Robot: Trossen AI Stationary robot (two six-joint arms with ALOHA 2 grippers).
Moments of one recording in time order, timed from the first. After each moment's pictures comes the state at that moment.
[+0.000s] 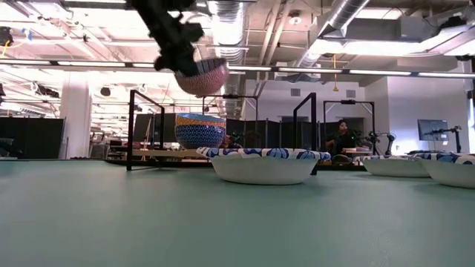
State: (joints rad) left arm 0.49 1.40 1.26 -0.62 -0.11 -0.10; right arm 0.02 1.78 2.33 -1.31 0.51 0.52
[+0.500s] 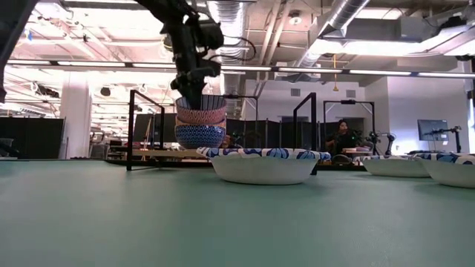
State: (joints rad) left arm 0.61 1.79 1.60 -0.95 -0.11 0.13; right arm 0.10 1.79 2.33 -1.56 0.63 0.63
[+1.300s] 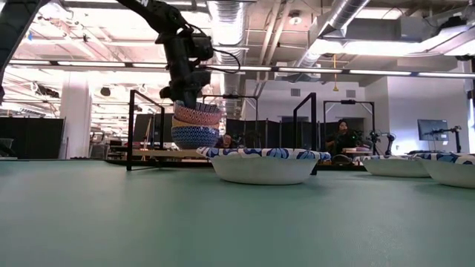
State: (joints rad) left arm 0.76 1.82 1.64 -0.99 0.03 0.01; right arm 0.10 1.79 2.33 -1.56 0.63 0.60
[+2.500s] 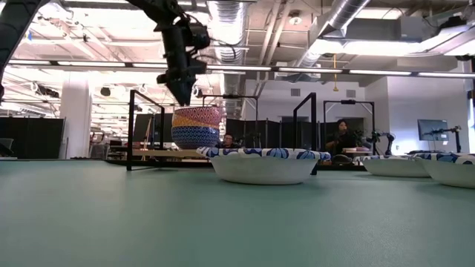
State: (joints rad) left arm 0.79 1.82 1.77 -1.08 -0.12 0.09; right arm 0.08 1.79 2.33 -1.56 0.63 0.60
